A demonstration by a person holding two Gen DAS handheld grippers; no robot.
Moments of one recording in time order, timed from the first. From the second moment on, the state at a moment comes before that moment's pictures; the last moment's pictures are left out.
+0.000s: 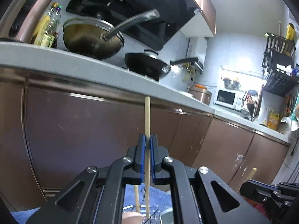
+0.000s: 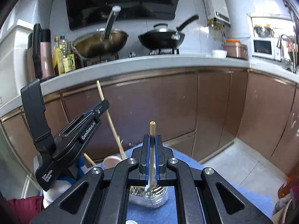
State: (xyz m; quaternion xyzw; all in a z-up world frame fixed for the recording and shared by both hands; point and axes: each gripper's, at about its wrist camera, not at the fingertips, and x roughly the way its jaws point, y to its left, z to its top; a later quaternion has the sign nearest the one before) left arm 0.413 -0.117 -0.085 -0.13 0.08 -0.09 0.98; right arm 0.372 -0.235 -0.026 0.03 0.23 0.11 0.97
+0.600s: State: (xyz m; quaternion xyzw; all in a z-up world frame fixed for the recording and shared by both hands) left arm 0.302 -0.057 -0.015 -0.10 0.07 -0.10 0.99; right arm 0.272 -0.231 0.018 0.05 0.17 0.10 0.98
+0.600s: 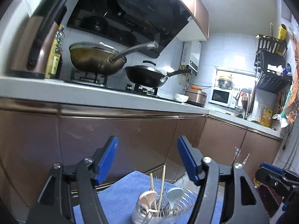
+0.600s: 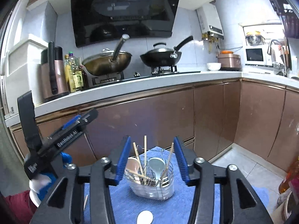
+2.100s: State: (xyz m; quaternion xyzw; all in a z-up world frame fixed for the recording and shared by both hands) left arm 0.103 0.075 -0.019 -0.12 0.13 -0.06 0.98; right arm 0.051 -0.240 0.021 0.13 0.04 0.07 0.99
